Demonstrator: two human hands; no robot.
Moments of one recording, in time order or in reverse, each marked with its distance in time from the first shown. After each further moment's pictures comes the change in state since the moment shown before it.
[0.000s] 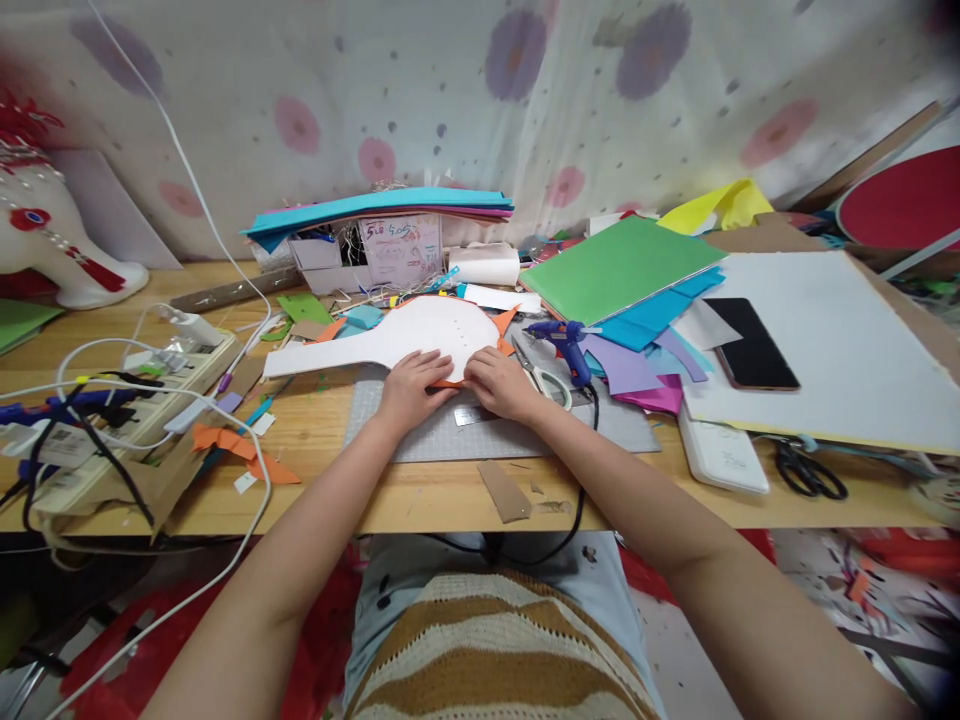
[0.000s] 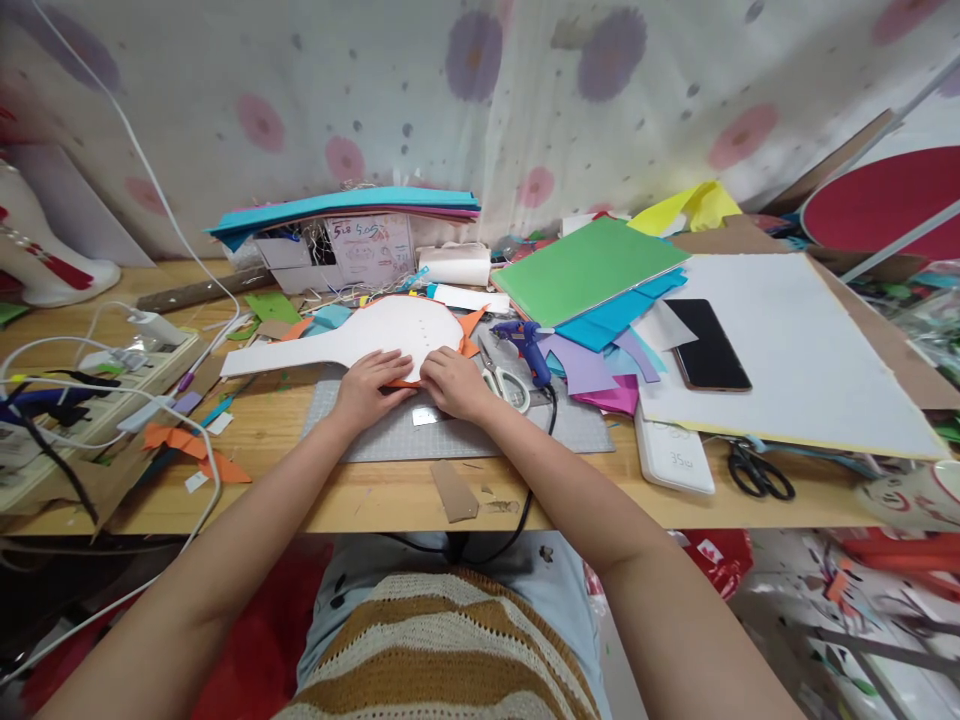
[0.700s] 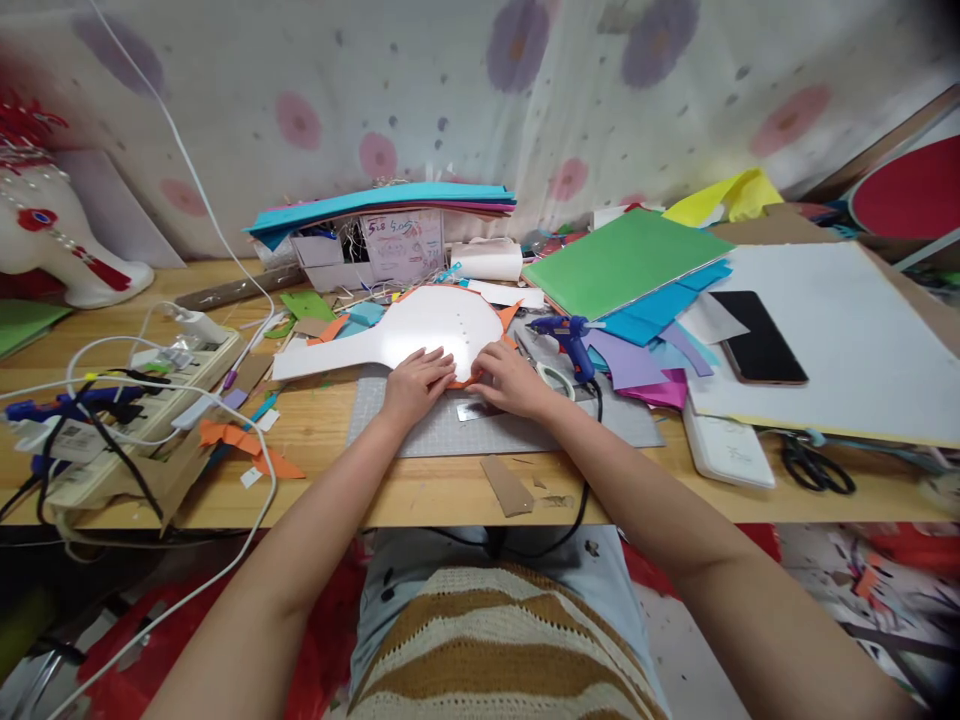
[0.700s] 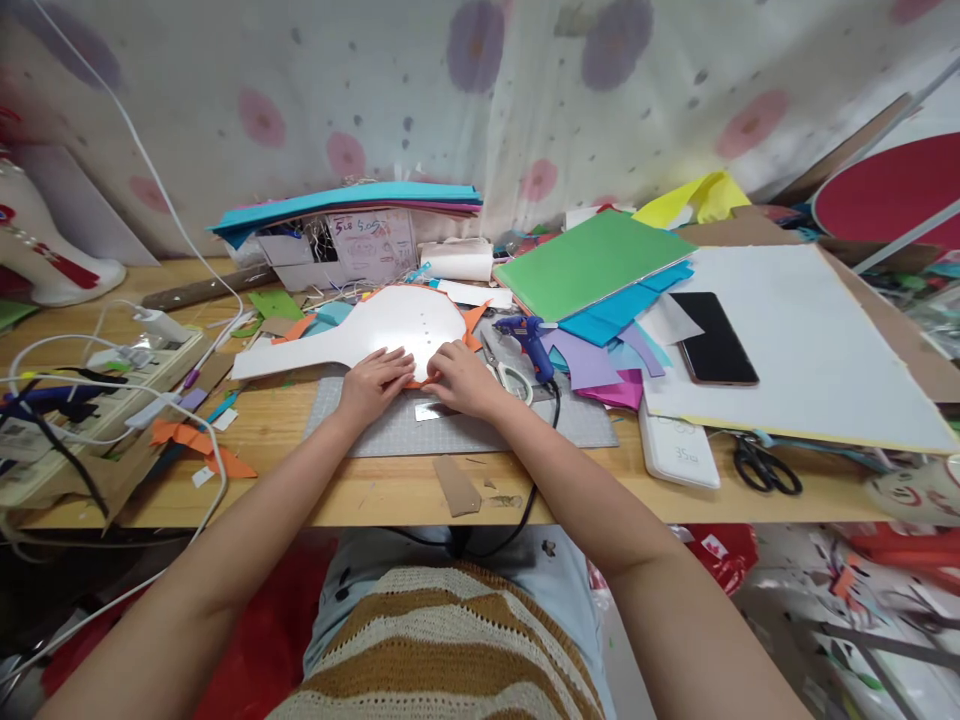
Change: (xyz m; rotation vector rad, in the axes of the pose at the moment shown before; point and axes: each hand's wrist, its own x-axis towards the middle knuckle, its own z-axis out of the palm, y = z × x) left_hand -0.001 0.001 0.003 -0.033 0.019 -0.011; right_hand -0.006 0.004 -0.004 0.138 0.068 0.007
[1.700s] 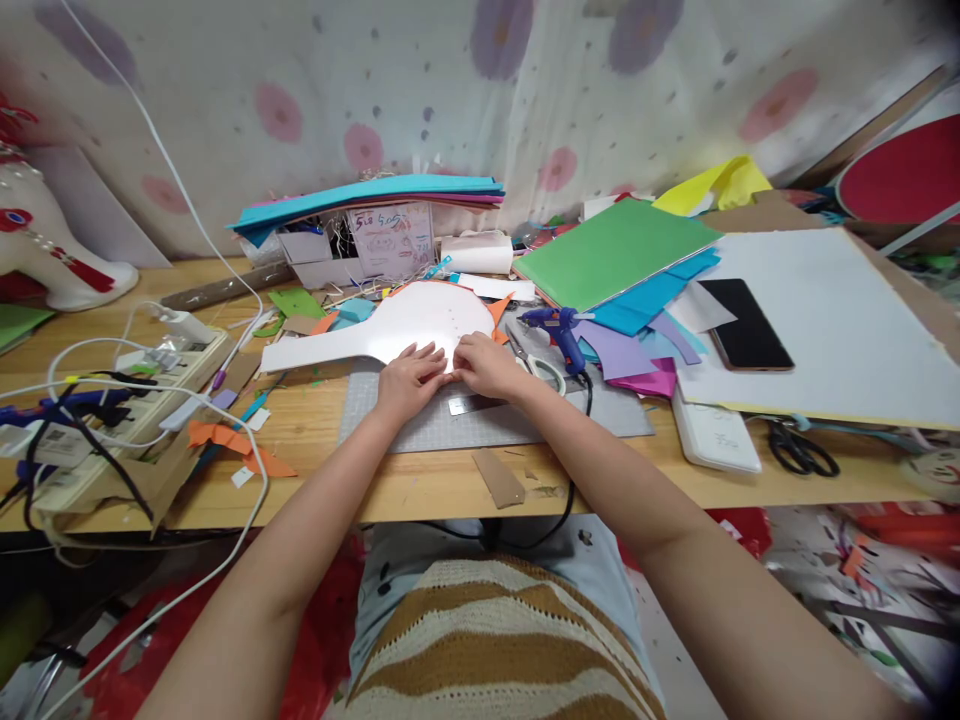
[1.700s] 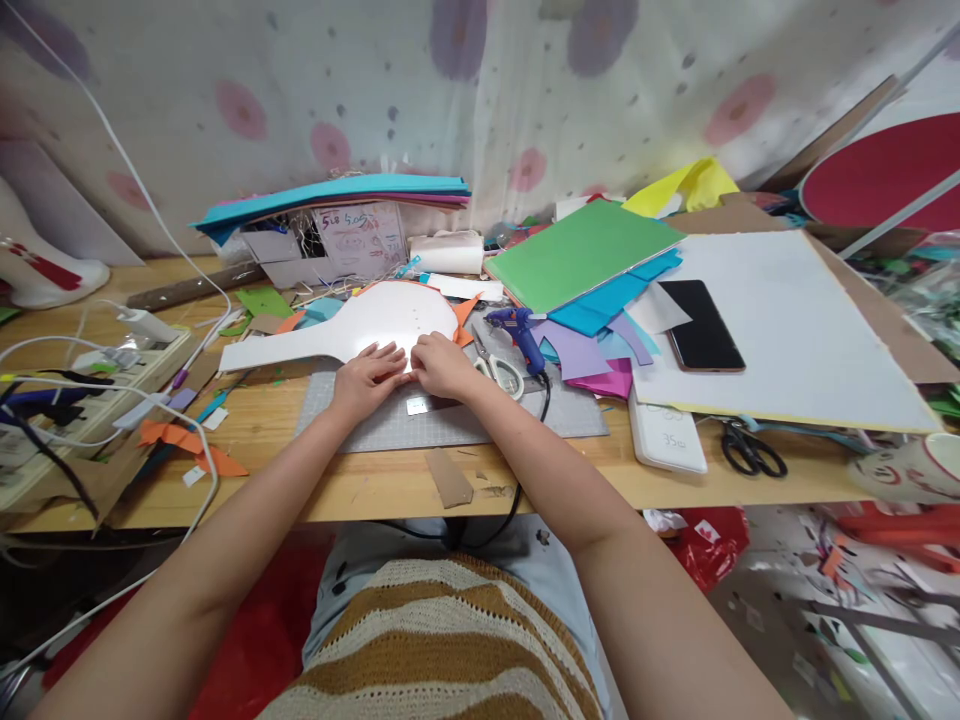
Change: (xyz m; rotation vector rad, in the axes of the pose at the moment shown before) left_hand 0.001 0.003 0.003 -0.033 -0.023 -0.069; right_hand 0.023 -0.006 0.003 -0.099 -0.202 0.196
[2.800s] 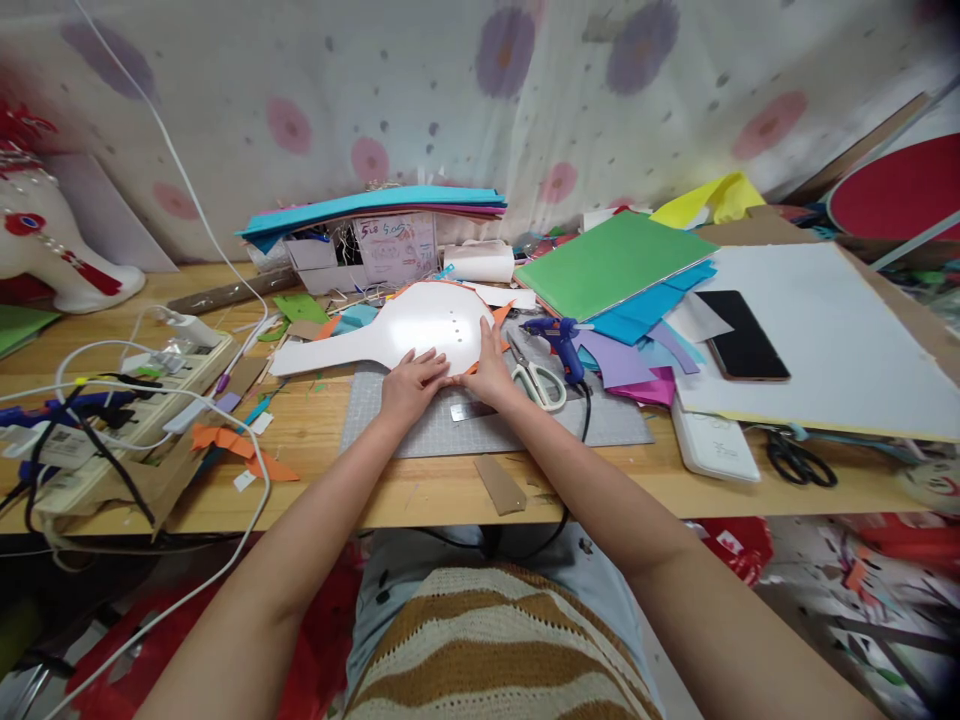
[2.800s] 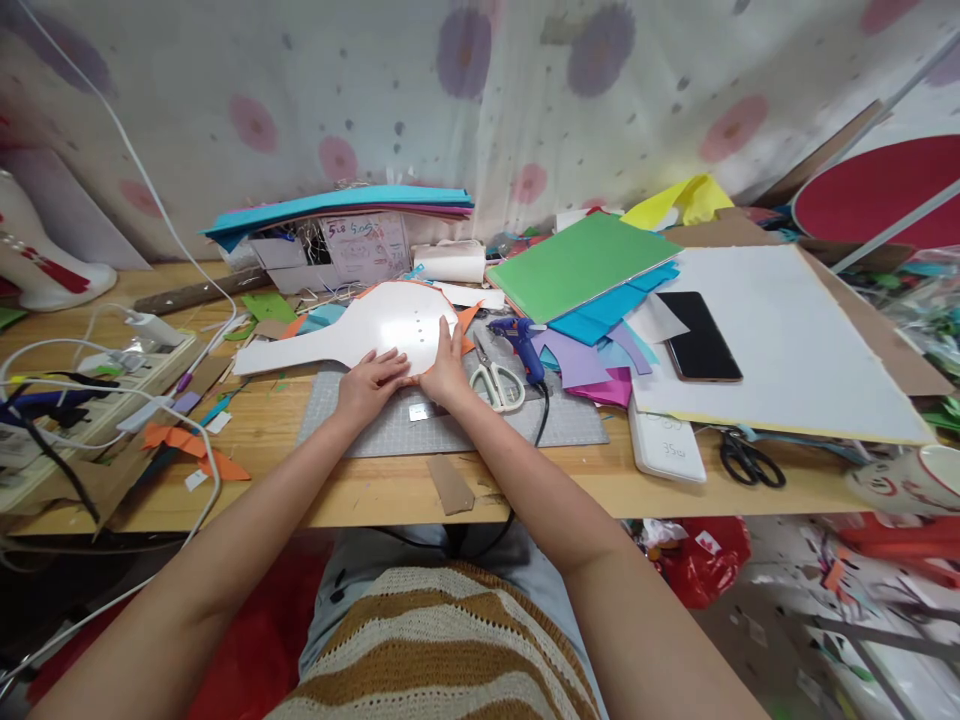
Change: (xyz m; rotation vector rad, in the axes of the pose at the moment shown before) left_hand 0.000 -0.003 0.004 -0.062 -0.007 -0.105; right_hand 0.002 0.002 0.035 0.417 0.294 0.467
